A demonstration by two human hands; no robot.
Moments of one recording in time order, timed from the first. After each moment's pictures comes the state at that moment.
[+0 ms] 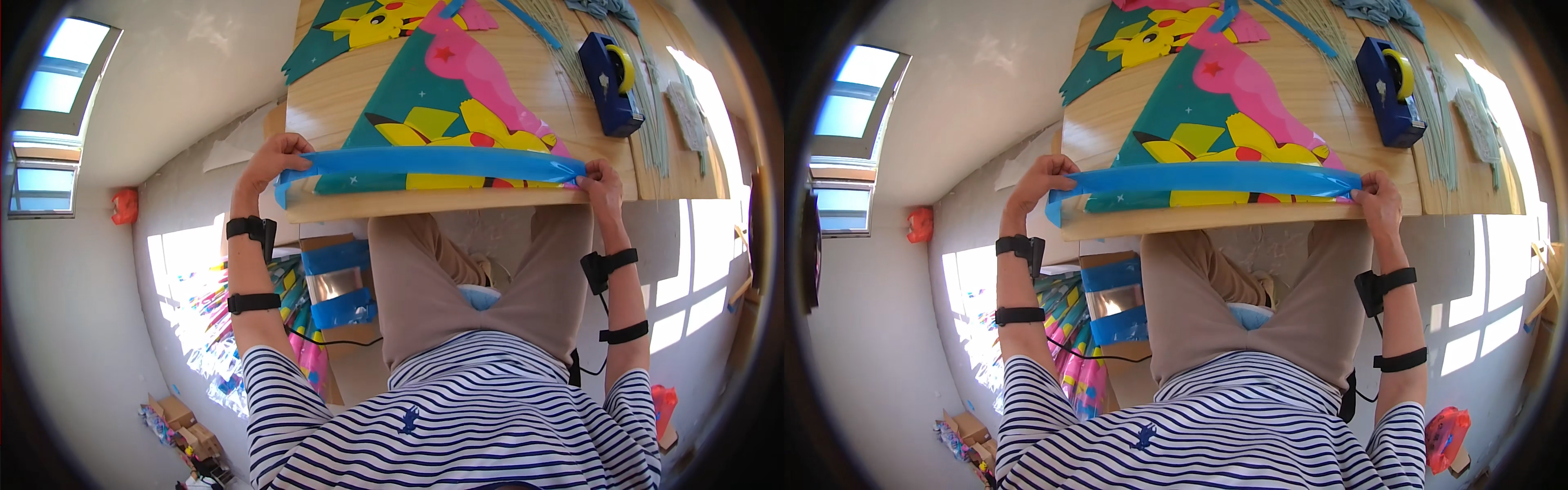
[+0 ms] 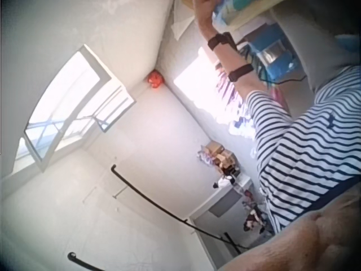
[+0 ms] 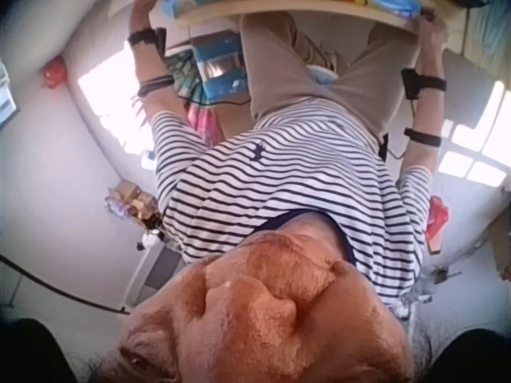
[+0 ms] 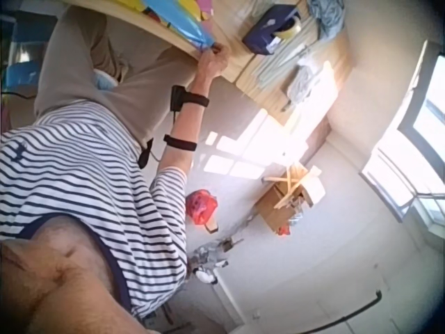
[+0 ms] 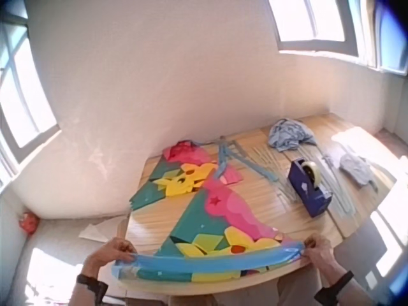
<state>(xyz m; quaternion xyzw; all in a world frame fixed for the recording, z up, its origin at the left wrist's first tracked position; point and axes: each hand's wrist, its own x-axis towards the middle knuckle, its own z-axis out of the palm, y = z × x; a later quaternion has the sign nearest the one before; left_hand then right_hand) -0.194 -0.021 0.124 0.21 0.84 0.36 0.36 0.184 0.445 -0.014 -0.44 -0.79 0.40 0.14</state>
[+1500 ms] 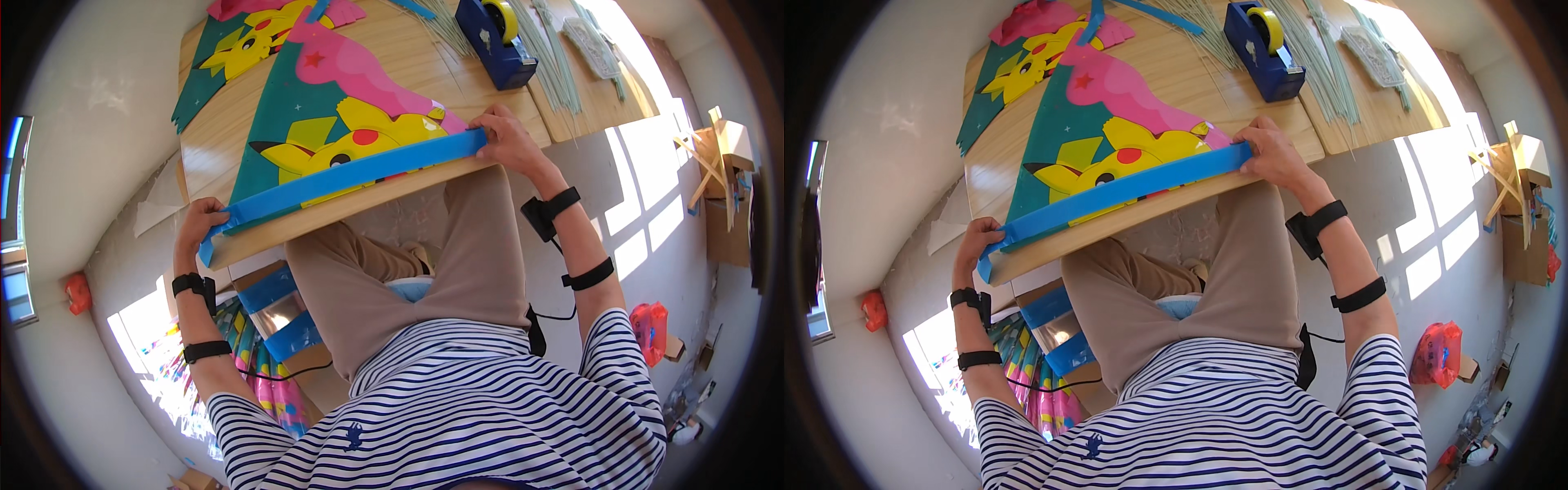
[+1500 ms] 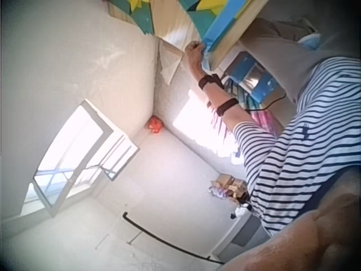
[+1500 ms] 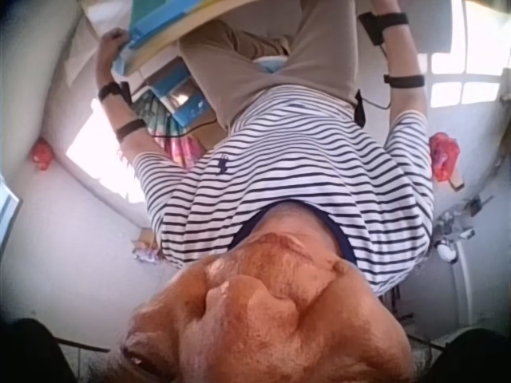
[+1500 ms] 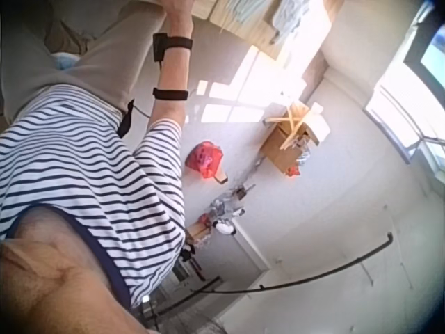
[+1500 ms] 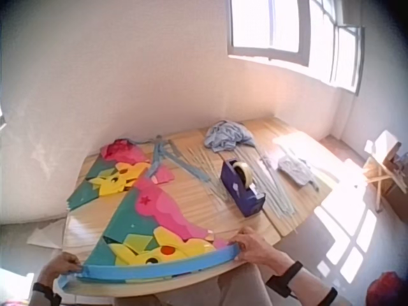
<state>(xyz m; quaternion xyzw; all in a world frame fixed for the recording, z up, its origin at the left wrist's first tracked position) -0.197 -0.031 0.047 0.18 0.87 0.29 0.37 0.182 0.452 0.031 -0.22 -0.90 0.38 0.06</state>
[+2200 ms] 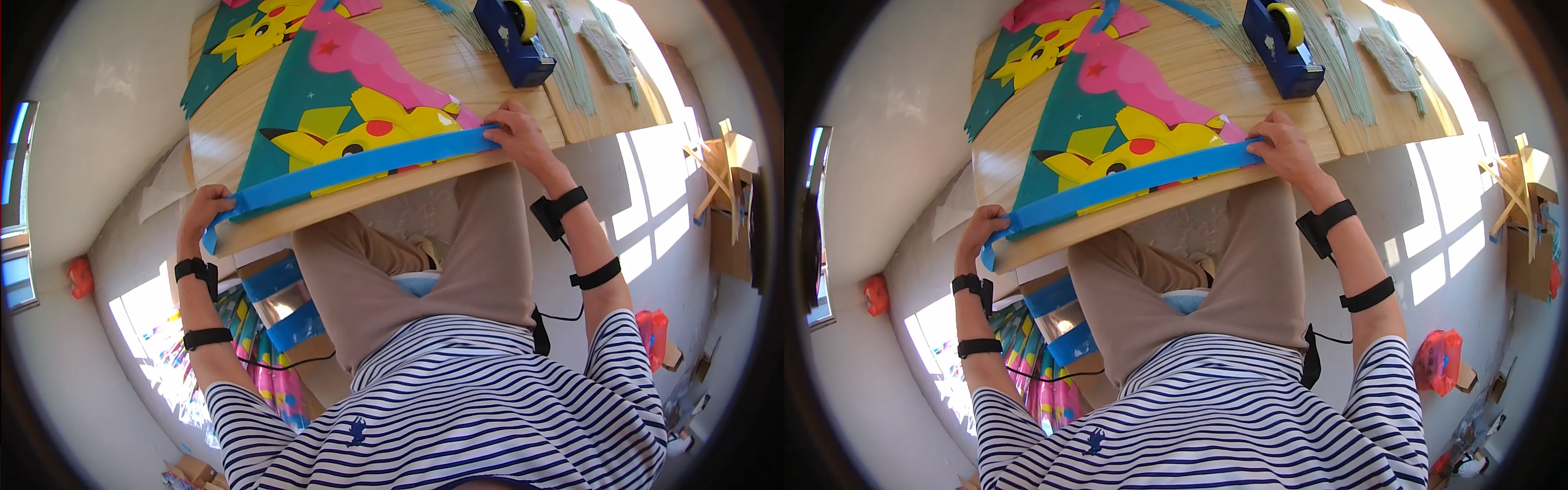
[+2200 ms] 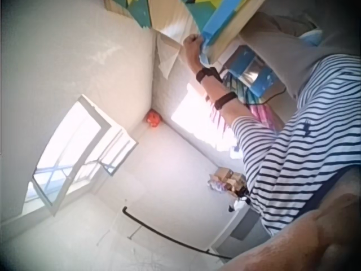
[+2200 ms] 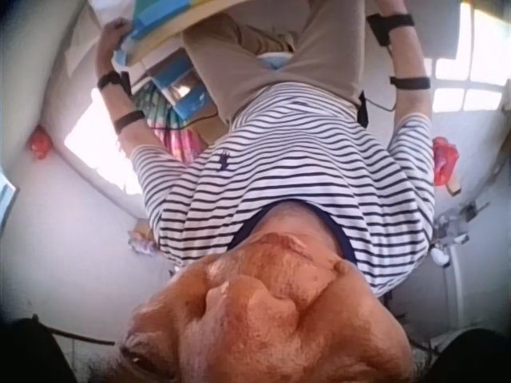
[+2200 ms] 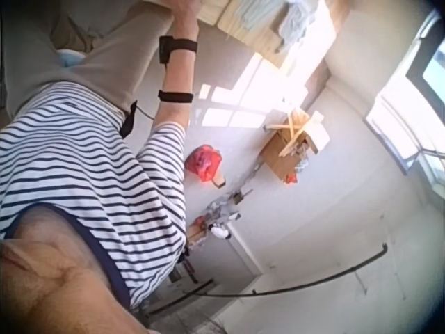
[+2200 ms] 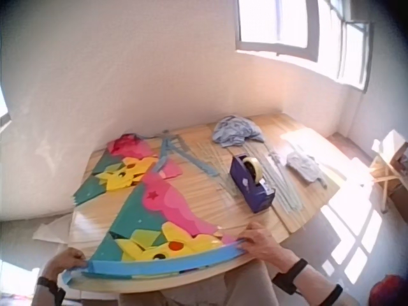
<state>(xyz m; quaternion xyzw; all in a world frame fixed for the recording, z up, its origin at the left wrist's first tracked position) -0.195 -0.029 0.054 0.20 0.88 0.25 0.36 0.176 0.455 0.016 -0.20 -0.90 0.35 0.13</state>
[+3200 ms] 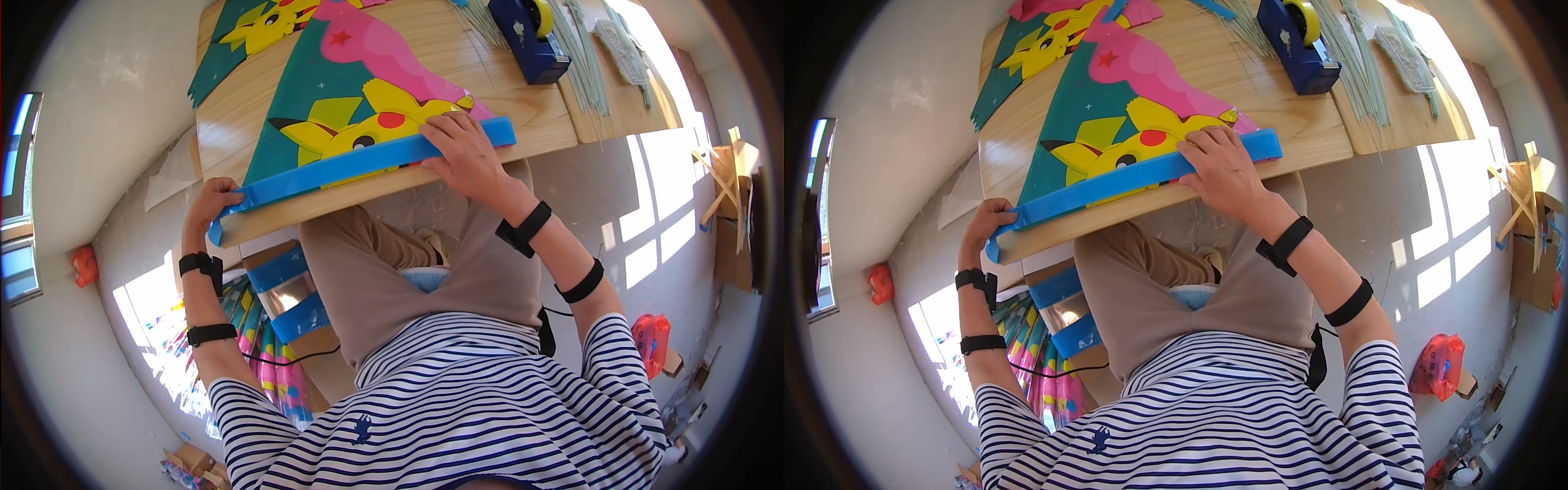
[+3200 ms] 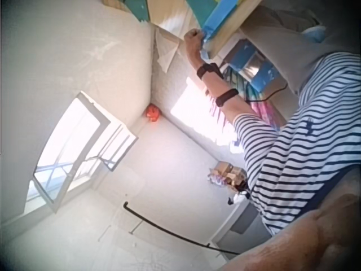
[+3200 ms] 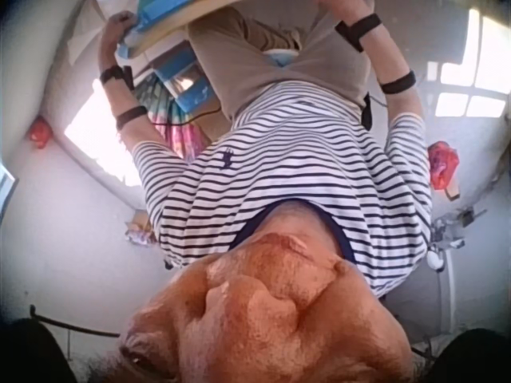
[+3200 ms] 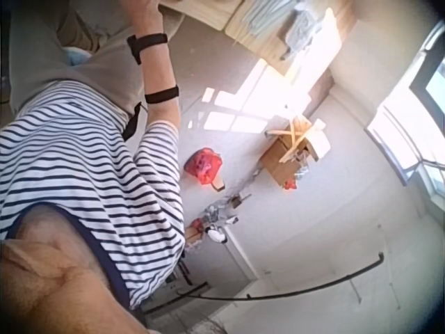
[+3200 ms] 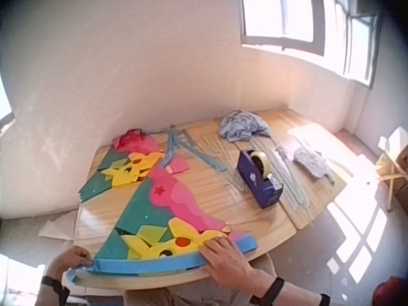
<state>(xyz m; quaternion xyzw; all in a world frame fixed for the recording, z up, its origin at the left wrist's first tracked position) -0.193 -0.033 0.054 0.18 0.87 0.24 0.39 0.129 0.346 0.031 -0.03 -0.96 0.21 0.18</state>
